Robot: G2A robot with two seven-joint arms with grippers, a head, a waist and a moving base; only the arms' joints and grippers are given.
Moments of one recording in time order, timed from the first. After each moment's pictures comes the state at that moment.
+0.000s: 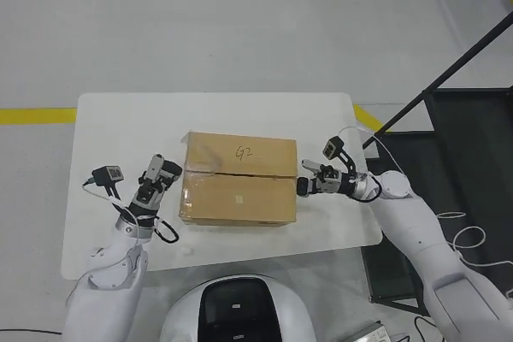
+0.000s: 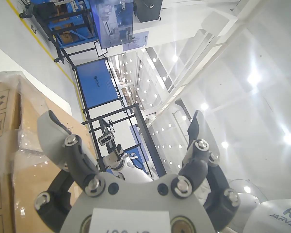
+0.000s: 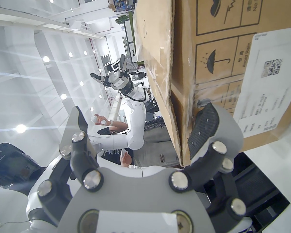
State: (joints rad) left arm 1.52 -1.33 -1.43 -1.68 -0.13 -0.55 -0.35; right arm -0.96 -1.06 1.08 -0.88 0.75 -0.34 1.31
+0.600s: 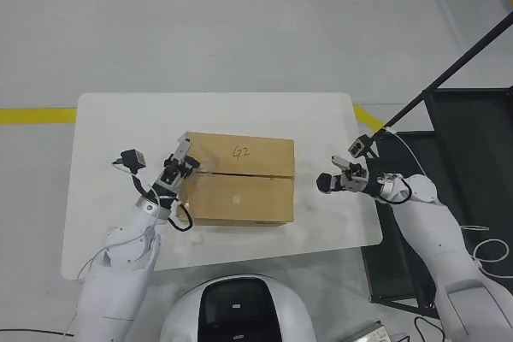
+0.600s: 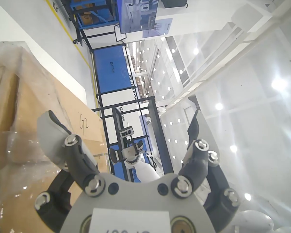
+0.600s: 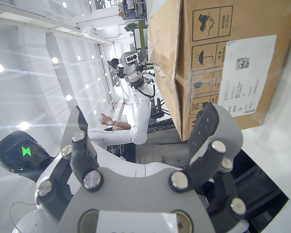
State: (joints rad) left arm 1.36 -1.34 -1.32 -1.55 -0.09 -0.37 -0.32; right arm -1.03 -1.00 1.27 -0.88 0.80 -0.35 1.41
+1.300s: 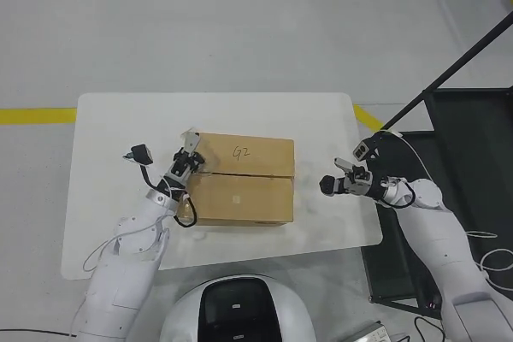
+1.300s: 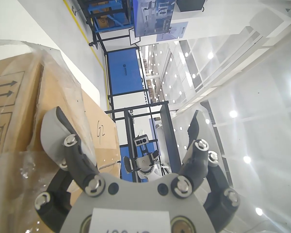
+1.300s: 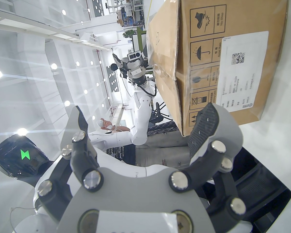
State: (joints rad) left arm 1.29 -1.35 -1.26 -1.49 -0.03 -0.29 -0.26; right arm -1.11 -0.99 1.32 -0.98 0.76 -0.32 1.36
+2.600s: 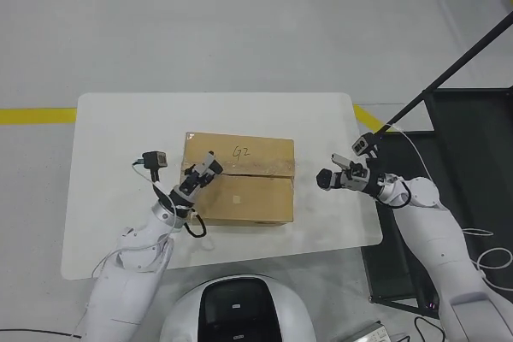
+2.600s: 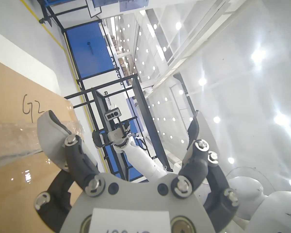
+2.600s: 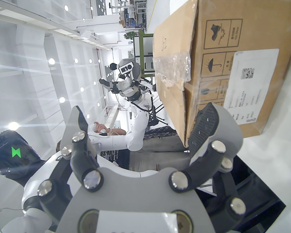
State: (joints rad) left arm 1.38 -1.34 -1.26 -1.60 -0.11 -0.52 -0.39; right arm -1.11 -1.00 1.33 -1.02 0.74 -0.39 1.31
